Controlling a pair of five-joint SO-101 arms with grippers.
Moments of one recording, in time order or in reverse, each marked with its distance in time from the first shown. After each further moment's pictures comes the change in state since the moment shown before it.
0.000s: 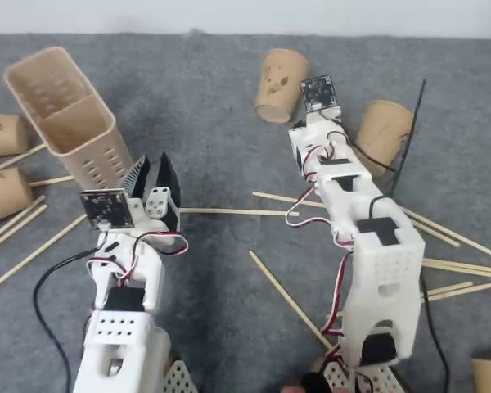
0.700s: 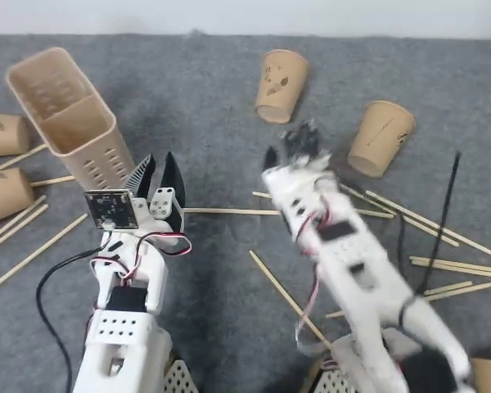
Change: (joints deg) left arm 1.5 0.0 0.0 -0.4 -0.2; right arm -14.1 -59.7 47.5 0.4 0.3
